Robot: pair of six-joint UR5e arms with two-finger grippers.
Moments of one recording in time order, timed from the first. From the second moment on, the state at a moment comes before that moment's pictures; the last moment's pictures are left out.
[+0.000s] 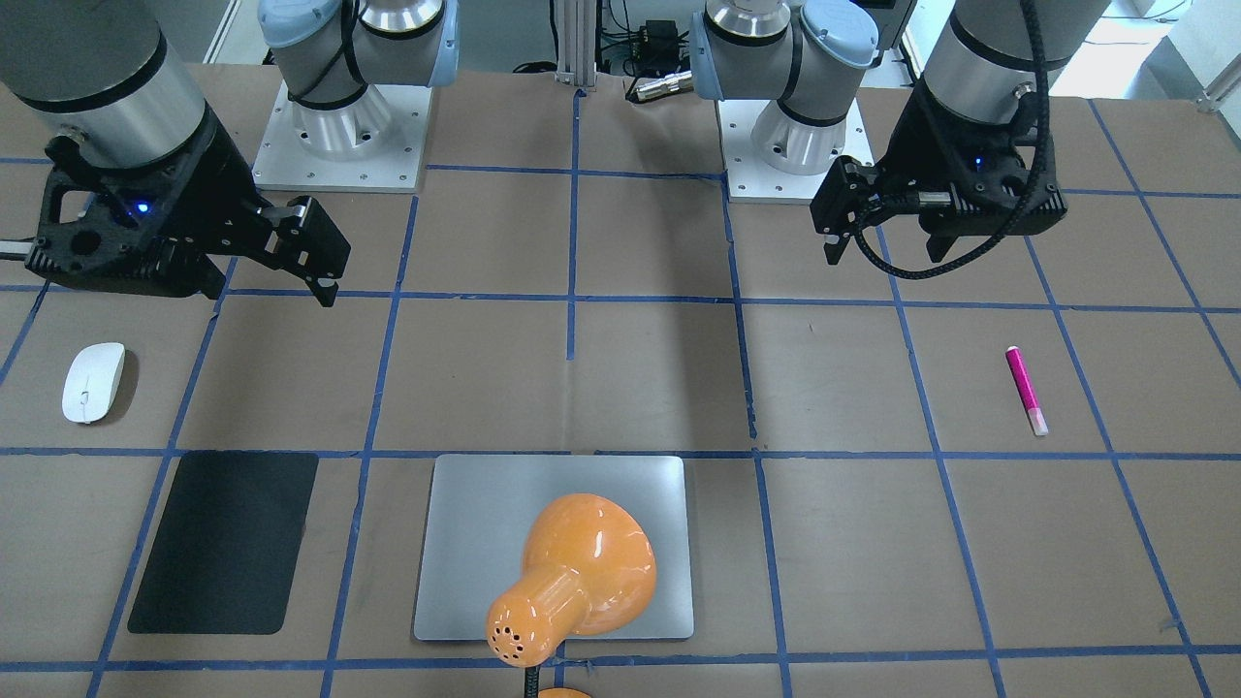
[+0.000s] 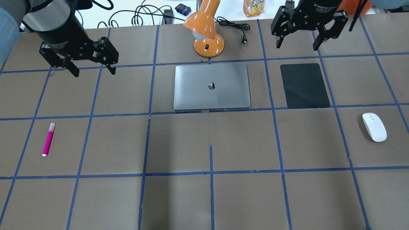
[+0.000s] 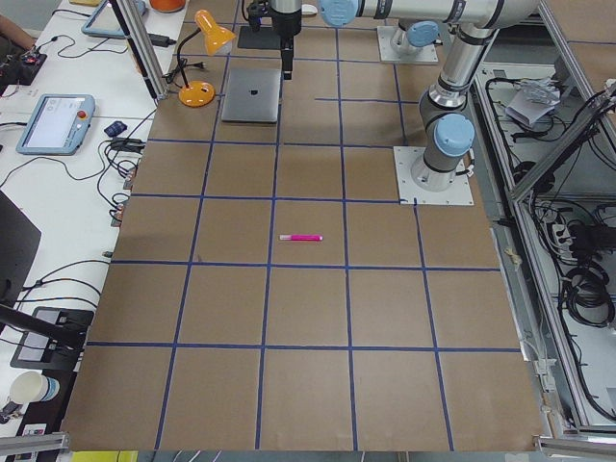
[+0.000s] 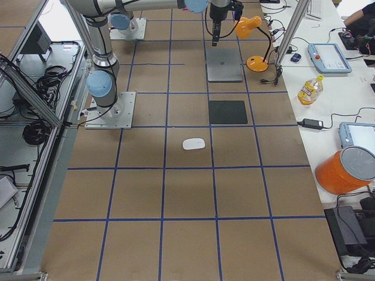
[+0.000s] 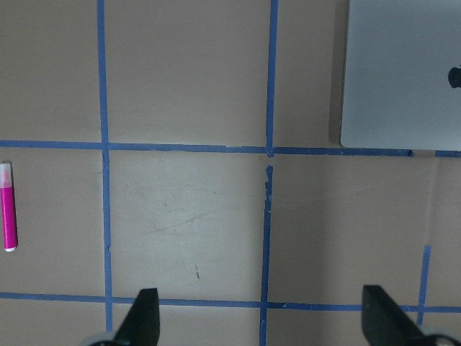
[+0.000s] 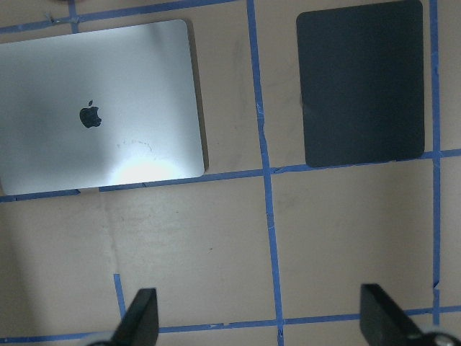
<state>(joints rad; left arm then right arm) -1.52 -1.58 -1.52 -1.60 1.59 0.01 1.57 -1.42 1.34 -1.49 -1.51 0.09</state>
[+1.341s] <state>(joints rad) -1.02 -1.72 -1.91 -1.08 1.59 0.39 1.30 -1.42 1.36 -1.49 -1.59 -0.28</state>
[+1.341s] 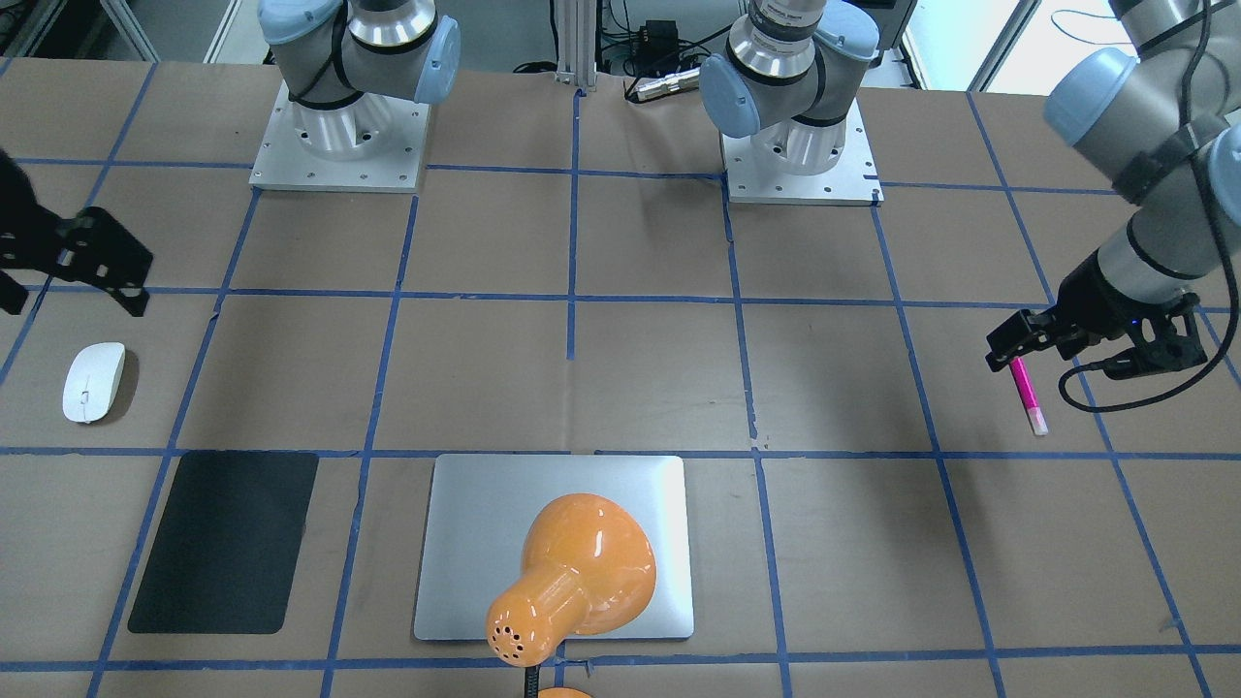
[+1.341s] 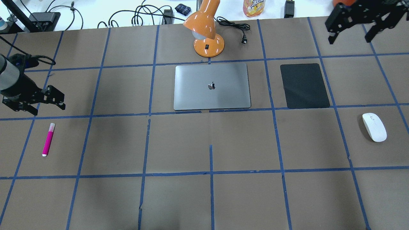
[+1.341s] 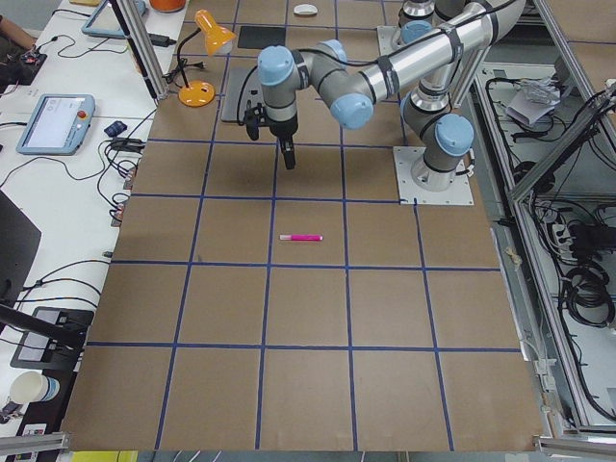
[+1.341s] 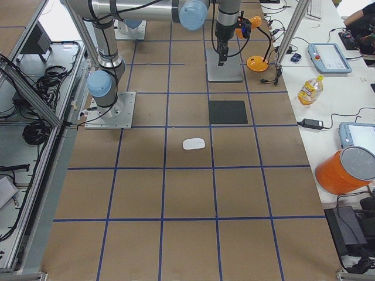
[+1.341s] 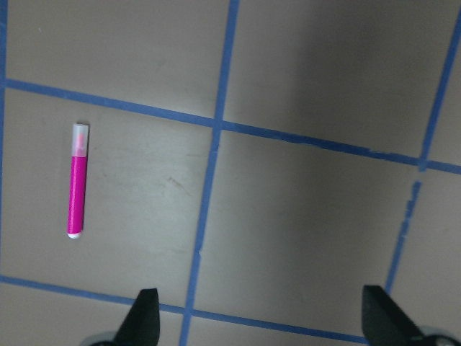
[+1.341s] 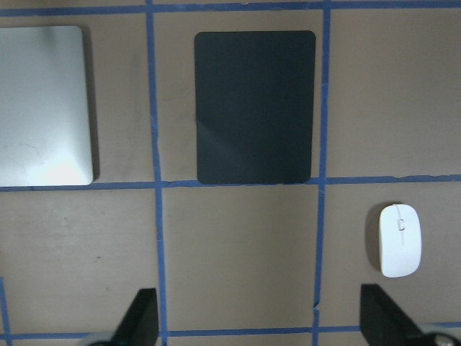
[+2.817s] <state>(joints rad) -0.82 -1.94 -2.05 -0.68 1.58 0.68 0.90 -1.19 1.97 -2.35 -1.57 -0.95</state>
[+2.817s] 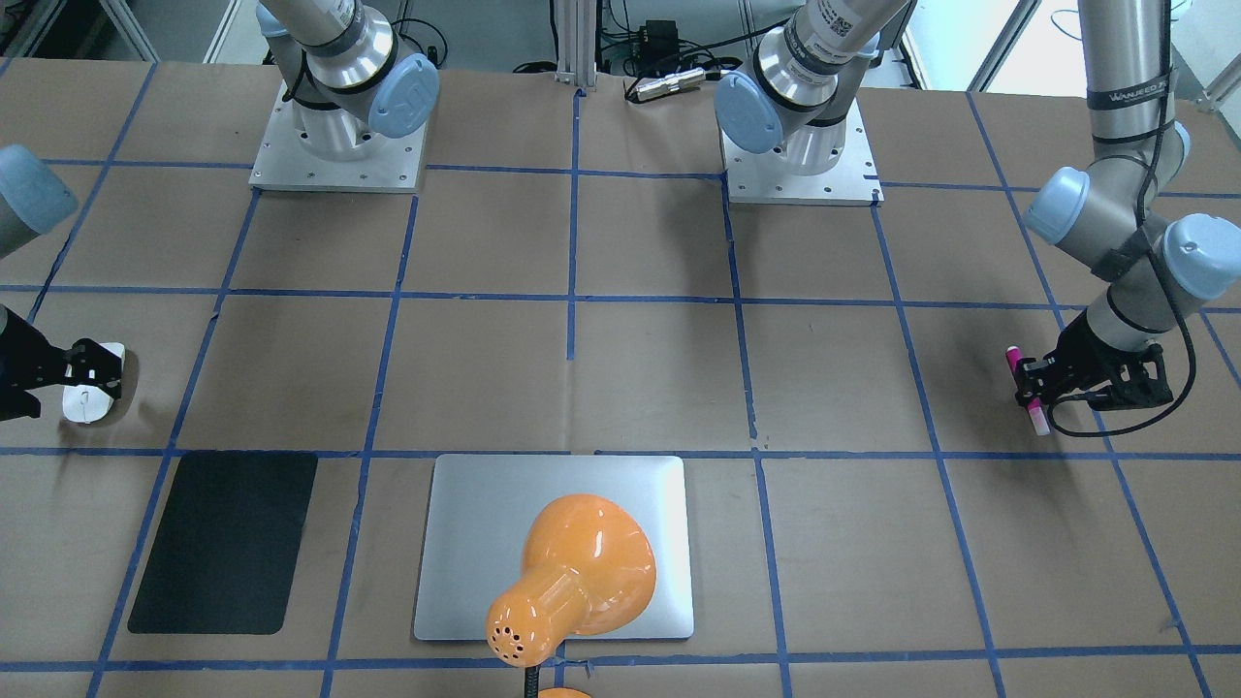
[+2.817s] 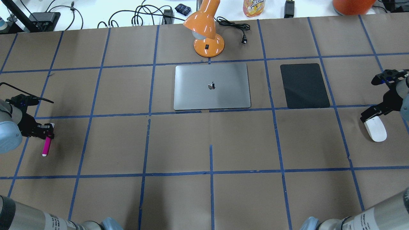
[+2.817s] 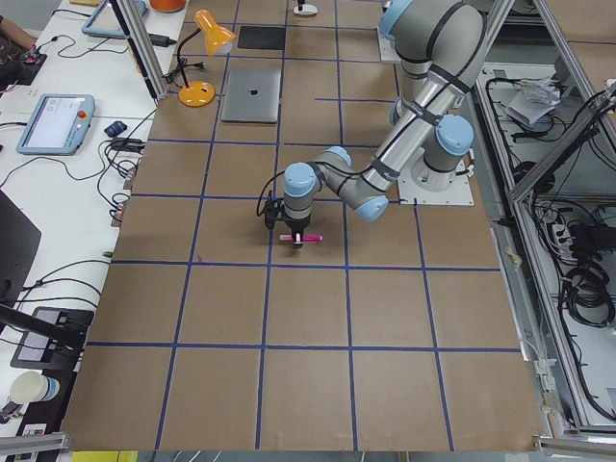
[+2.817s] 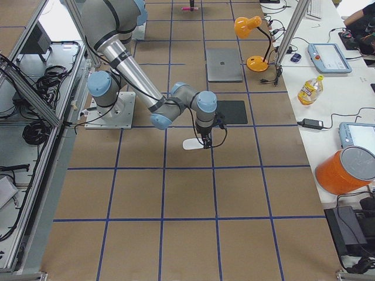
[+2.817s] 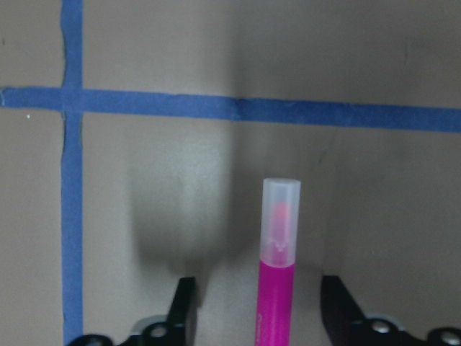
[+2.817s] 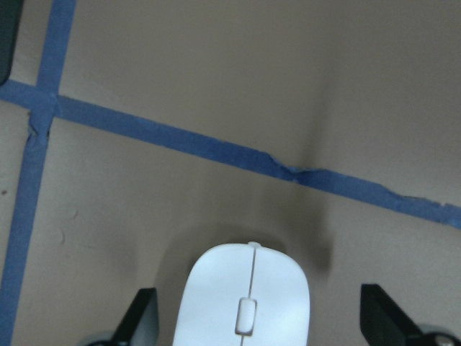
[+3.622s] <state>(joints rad) -0.94 -1.80 -2.05 -0.87 1.59 0.44 0.90 -1.18 1.98 -2.31 -1.59 -0.82</state>
